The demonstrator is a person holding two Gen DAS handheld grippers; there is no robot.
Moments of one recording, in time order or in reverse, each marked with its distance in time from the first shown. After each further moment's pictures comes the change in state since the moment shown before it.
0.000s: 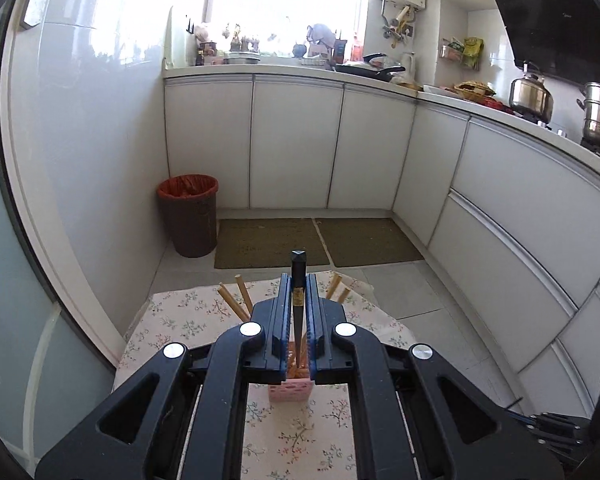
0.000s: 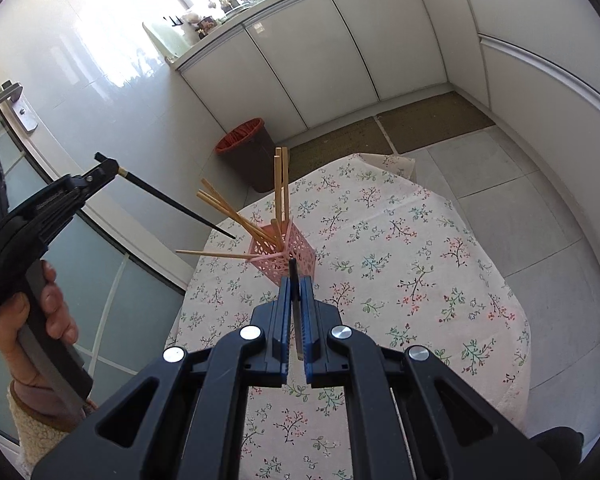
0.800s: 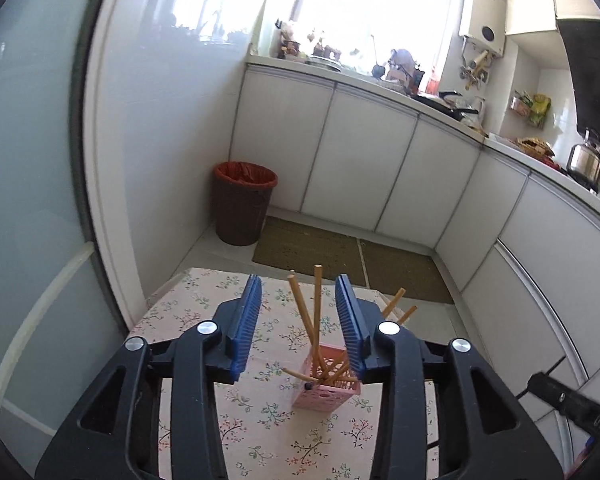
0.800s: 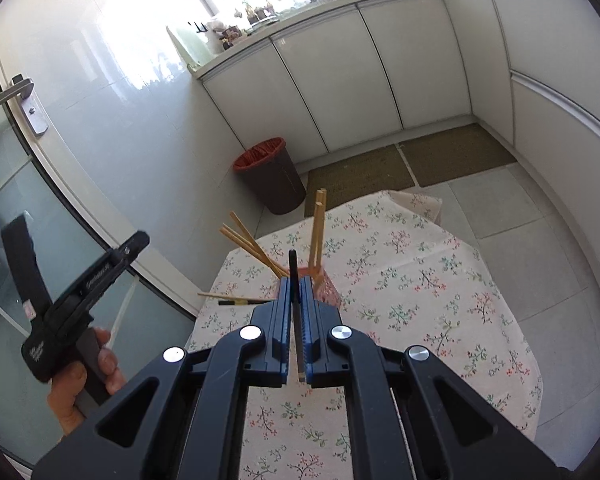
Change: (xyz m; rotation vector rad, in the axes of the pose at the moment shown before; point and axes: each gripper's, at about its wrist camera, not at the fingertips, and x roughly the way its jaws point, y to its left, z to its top) left arm -0.013 0.067 -0.032 -0.272 -0.077 0.137; right arm 0.018 0.056 0.052 -0.085 -0.094 0.032
